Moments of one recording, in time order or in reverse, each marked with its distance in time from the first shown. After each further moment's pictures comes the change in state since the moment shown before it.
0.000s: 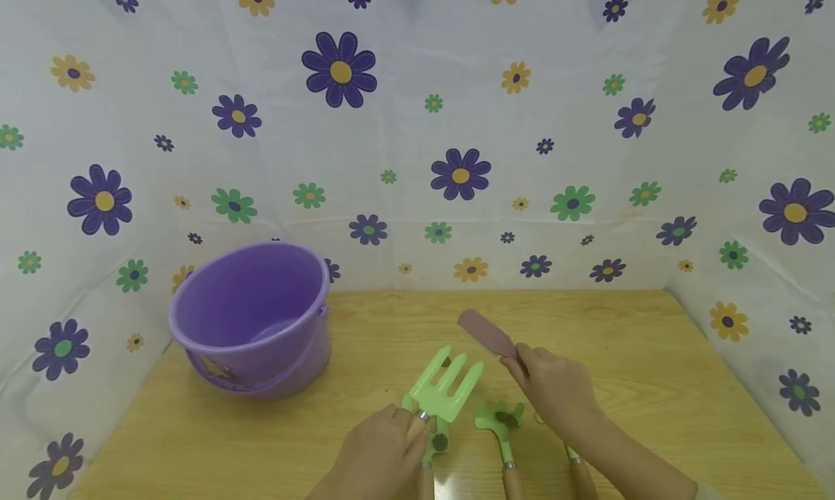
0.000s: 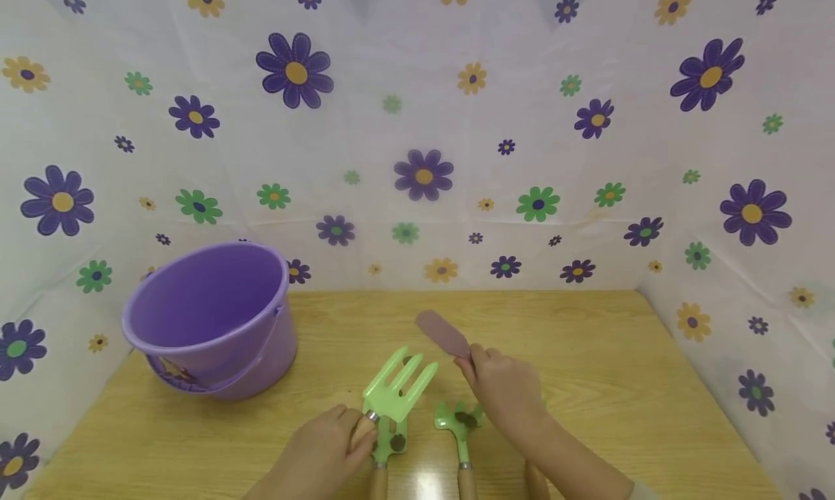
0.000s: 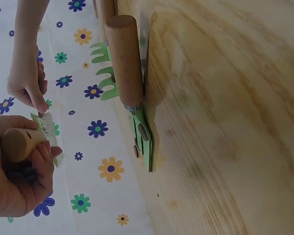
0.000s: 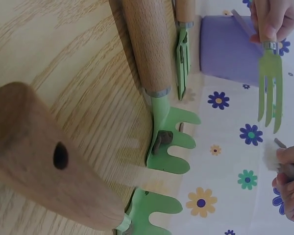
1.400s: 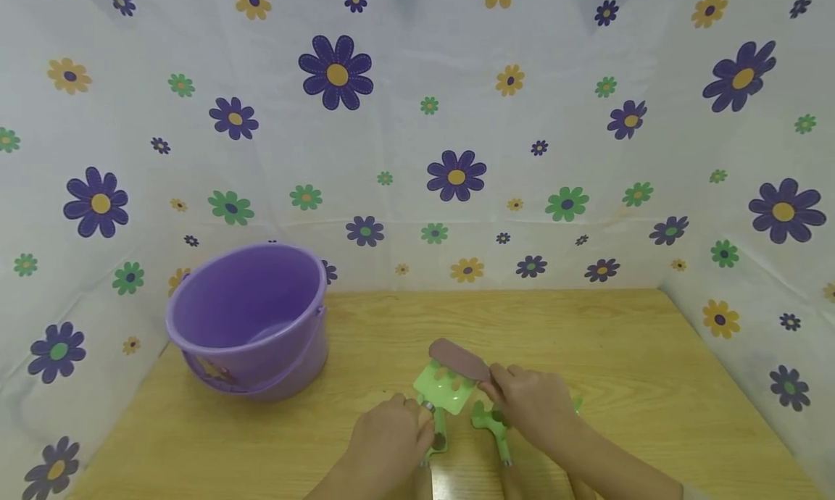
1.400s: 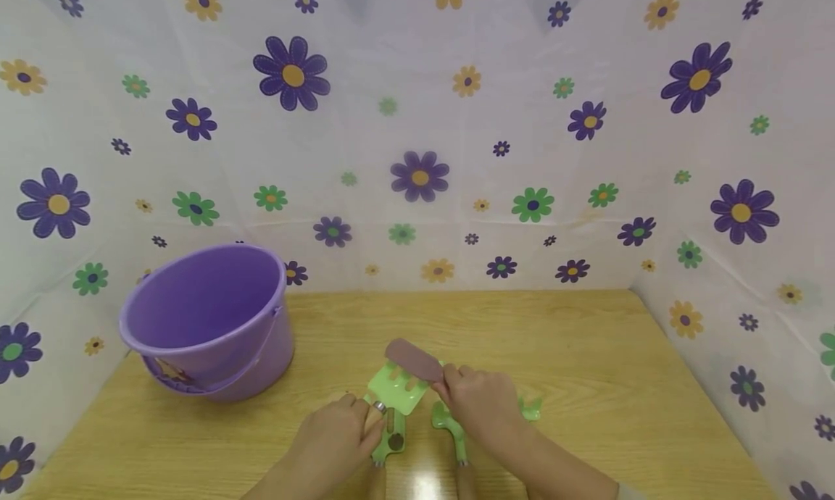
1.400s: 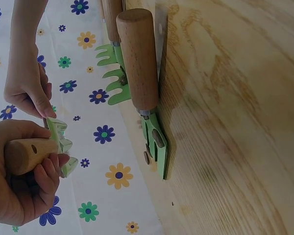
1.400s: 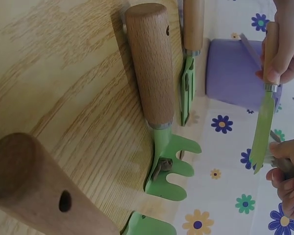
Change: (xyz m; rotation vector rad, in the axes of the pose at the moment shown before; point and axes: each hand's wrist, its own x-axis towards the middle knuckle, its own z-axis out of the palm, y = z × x) left_hand 0.016 0.010 0.001 0.212 0.061 0.047; right_hand -0.005 -0.021 -0.002 0.037 0.001 -0.157
